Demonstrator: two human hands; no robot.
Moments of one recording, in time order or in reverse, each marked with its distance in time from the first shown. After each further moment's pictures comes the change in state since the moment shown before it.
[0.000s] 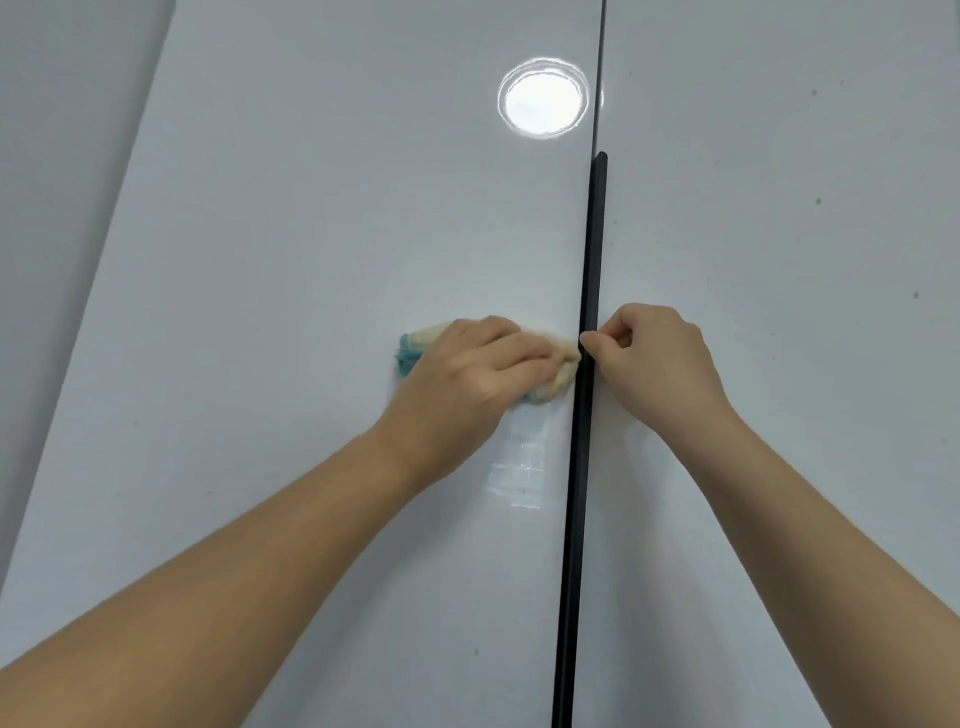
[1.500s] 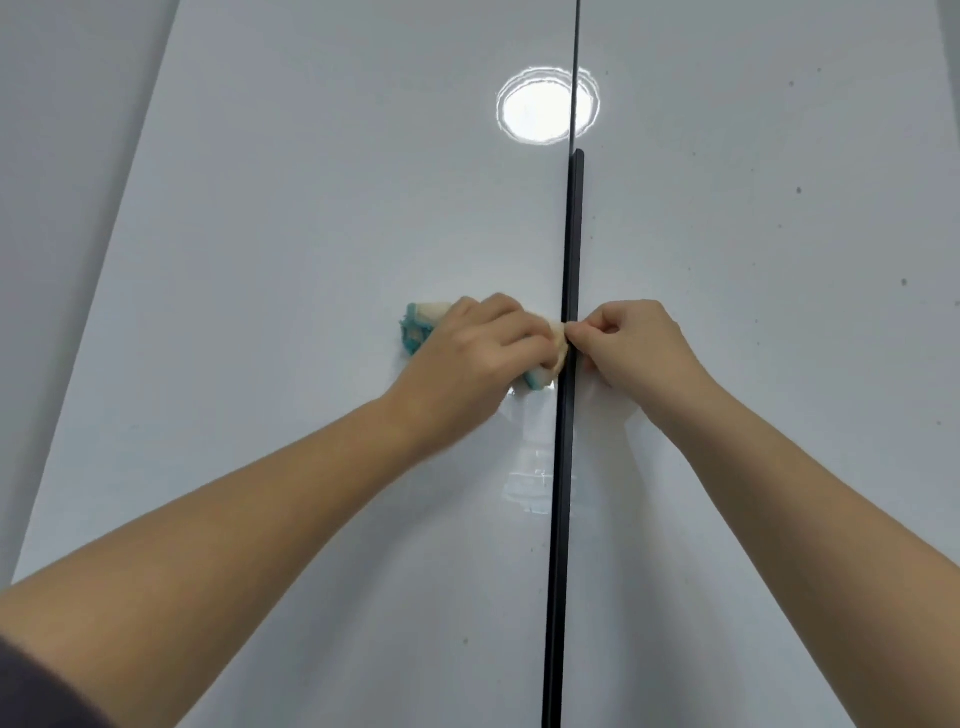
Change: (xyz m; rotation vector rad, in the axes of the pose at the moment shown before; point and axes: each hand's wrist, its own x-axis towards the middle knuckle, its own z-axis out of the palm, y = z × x) left_hand 0.021 -0.002 0.009 0.020 -0.047 0.064; right_hand 0.007 0.010 0.000 0.289 -0.068 0.001
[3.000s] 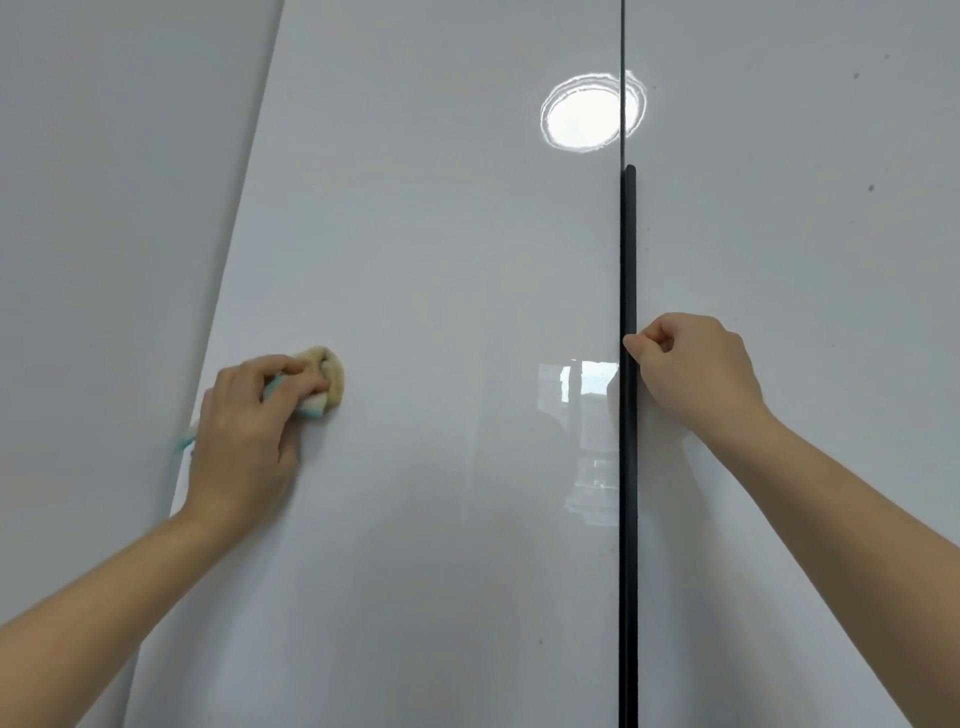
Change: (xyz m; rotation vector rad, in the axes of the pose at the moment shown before) left_hand -0.171 -0.072 -0.106 0.317 0.024 -0.611; right_hand -0.012 -0.003 0.008 -0.152 0.089 0.041
